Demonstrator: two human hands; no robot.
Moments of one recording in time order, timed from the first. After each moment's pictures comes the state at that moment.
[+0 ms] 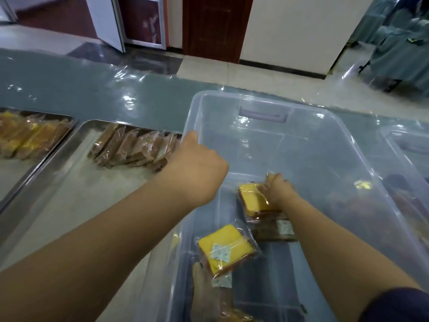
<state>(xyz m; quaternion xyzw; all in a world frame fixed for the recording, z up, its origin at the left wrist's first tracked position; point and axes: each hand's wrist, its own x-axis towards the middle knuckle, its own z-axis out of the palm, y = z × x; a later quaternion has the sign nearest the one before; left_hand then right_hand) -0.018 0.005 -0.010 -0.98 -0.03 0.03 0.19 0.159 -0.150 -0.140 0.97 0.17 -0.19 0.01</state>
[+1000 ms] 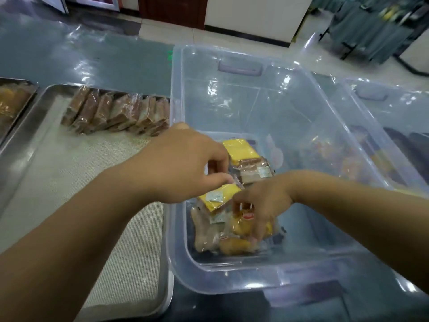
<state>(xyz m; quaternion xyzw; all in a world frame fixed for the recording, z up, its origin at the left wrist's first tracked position) -0.119 -0.010 -0.001 -0.97 0.10 -0.04 -0.21 -0.013 -0.174 -0.035 0.76 0.35 -0.54 0.13</state>
